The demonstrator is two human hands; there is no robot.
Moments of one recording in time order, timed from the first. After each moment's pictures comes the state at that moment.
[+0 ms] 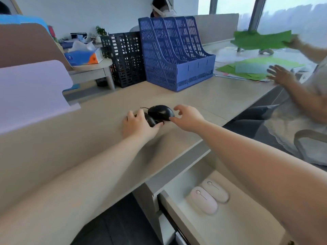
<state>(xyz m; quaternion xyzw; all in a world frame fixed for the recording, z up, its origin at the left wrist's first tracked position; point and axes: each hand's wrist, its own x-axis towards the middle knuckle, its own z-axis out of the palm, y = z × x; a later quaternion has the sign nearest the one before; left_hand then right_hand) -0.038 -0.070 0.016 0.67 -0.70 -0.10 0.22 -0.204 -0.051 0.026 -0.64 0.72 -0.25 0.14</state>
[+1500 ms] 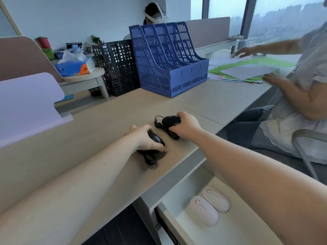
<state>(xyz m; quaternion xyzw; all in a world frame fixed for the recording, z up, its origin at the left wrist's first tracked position) -0.051 -0.079 0.031 0.63 -0.74 -0.23 0.02 -0.217 -0.059 0.018 -0.56 0.75 -0.29 0.17</state>
